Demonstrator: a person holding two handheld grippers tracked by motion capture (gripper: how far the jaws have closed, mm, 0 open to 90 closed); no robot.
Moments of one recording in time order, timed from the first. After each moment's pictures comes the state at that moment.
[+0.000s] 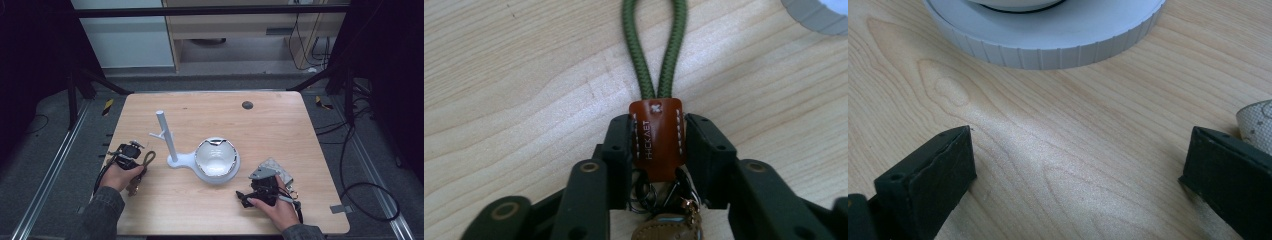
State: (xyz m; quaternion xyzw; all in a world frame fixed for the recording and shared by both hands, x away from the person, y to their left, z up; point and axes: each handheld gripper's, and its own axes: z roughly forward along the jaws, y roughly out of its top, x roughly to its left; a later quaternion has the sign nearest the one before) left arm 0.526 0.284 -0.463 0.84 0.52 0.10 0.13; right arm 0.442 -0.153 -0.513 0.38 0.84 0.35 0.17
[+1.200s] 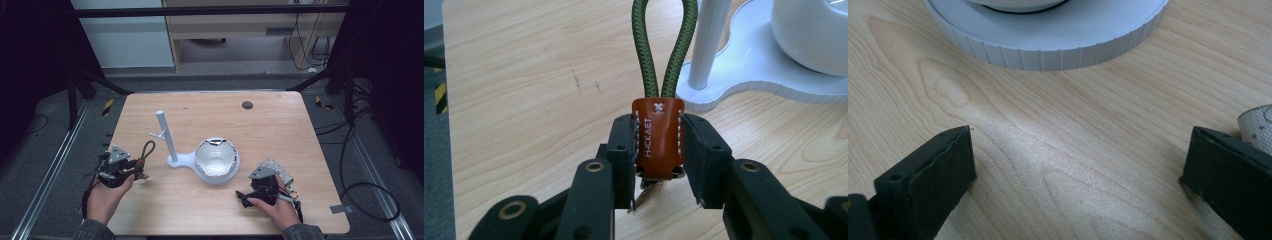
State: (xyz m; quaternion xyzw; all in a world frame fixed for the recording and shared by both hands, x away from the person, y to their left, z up) left arm 0.438 0.280 -0.404 0.79 0.46 0.24 0.32; right arm 0.443 -0.152 -0.513 0.38 0.84 0.36 0.17
